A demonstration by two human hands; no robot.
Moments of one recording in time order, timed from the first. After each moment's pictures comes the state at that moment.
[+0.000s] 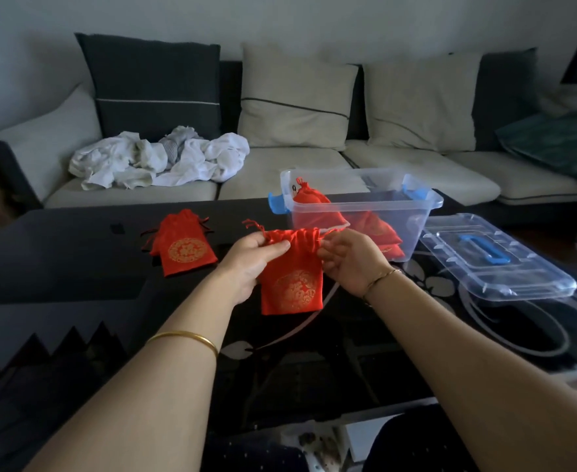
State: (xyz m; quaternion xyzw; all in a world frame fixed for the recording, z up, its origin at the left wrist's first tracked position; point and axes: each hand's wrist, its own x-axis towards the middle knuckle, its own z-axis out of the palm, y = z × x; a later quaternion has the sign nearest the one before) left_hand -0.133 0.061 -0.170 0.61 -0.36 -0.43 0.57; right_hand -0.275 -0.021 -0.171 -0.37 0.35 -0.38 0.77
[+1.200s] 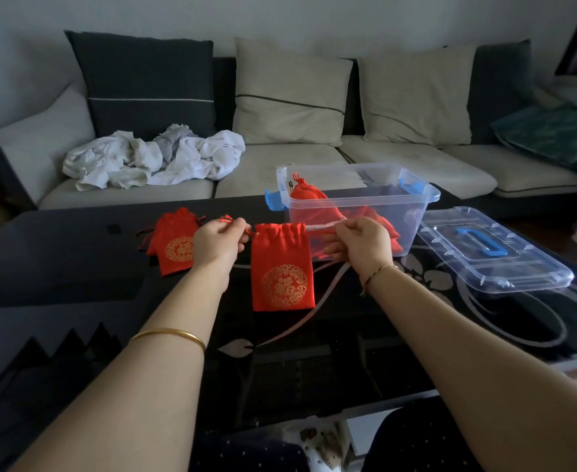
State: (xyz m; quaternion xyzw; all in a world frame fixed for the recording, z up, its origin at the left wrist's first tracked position) left_hand -0.113 0.062 -0.160 0.70 -0.28 -0.22 0.62; right_hand -0.287 -0.027 -0.176 -0.60 0.42 -0.47 0.50
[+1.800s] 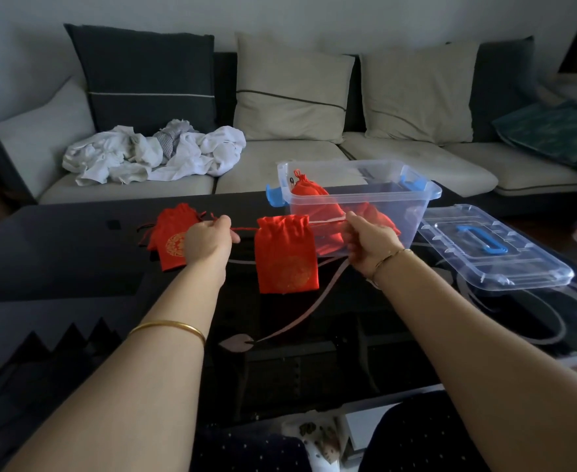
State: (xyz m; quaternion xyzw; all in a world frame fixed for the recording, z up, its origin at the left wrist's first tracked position) left_hand -0.108 0.063 -0.157 0.78 -0.19 -0.19 0.57; right_hand -0.289 -0.038 -0.167 -0.45 0.48 -0.42 0.63
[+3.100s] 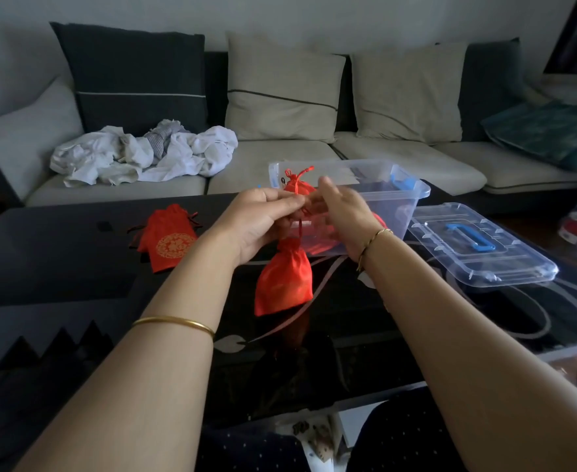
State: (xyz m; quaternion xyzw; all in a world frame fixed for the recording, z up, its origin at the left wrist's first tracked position) left_hand -0.155 0.059 -0.113 0.55 -0.44 -0.43 0.57; right_hand -0.273 -0.006 -0.116 -0.67 0.39 -0.38 0.50
